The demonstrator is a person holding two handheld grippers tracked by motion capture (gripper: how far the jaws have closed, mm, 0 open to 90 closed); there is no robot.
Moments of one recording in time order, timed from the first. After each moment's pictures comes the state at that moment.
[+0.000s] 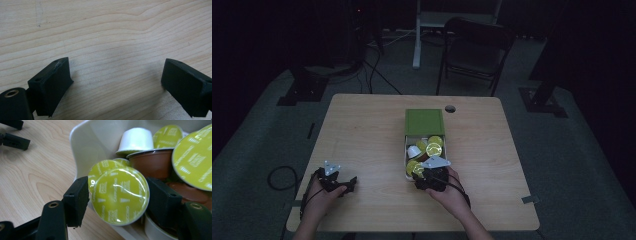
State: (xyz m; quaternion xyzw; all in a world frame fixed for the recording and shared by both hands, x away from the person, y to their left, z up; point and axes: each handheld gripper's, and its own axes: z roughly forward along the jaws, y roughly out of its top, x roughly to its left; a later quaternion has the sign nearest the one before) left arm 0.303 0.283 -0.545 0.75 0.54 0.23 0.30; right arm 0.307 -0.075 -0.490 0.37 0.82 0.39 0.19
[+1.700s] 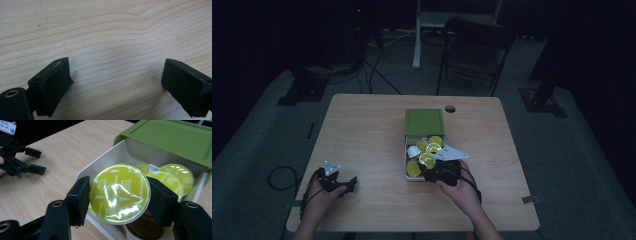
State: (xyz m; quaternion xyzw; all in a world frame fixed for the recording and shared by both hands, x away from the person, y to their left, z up) left arm 0.303 0.283 -0.545 0.75 0.54 0.23 0.30; right arm 0.303 -0.103 -0.437 0.36 0.79 0.45 0.19
